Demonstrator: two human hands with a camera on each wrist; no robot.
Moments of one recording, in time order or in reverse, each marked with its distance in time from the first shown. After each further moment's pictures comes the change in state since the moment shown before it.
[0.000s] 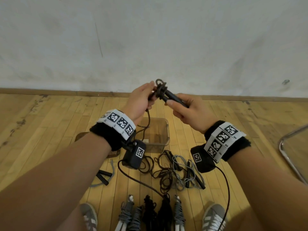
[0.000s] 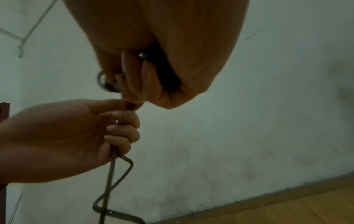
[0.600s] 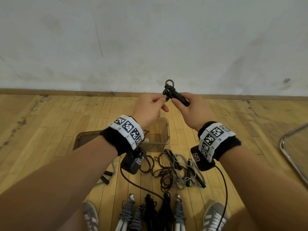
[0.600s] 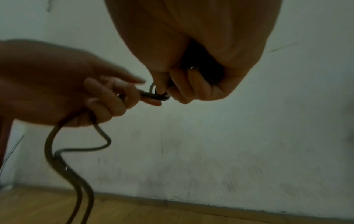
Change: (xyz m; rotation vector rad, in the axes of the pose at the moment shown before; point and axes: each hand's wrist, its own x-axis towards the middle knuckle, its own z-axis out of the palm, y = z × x) left_hand -0.014 -0.011 0.023 0.345 0.046 0.077; right_hand 0.006 0.020 0.006 -0.500 0.321 0.093
